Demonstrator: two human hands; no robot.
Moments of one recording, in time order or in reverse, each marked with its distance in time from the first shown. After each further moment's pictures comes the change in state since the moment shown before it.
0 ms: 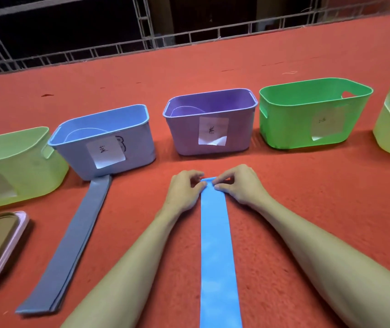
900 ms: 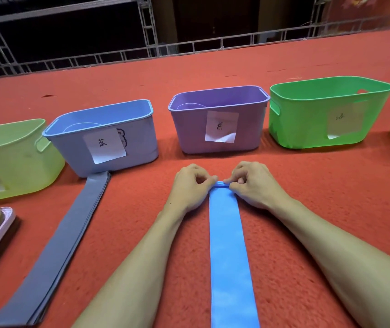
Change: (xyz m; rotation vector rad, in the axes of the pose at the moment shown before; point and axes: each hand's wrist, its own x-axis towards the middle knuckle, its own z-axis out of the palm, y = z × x) left_hand 0.011 -0.019 0.011 -0.109 0.055 0.122; right_hand -0.006 -0.007 -0.003 -0.051 0.041 -0.063
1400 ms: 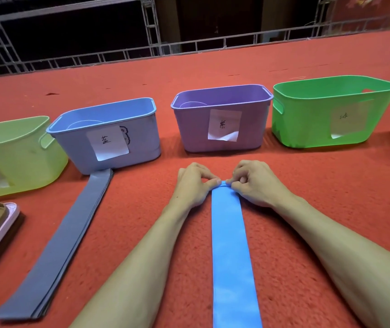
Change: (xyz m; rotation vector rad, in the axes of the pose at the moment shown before) left_hand 0.004 0.000 0.002 0.077 -0.064 -0.029; right_hand 0.000 -0.001 -0.004 -0.053 -0.025 -0.059
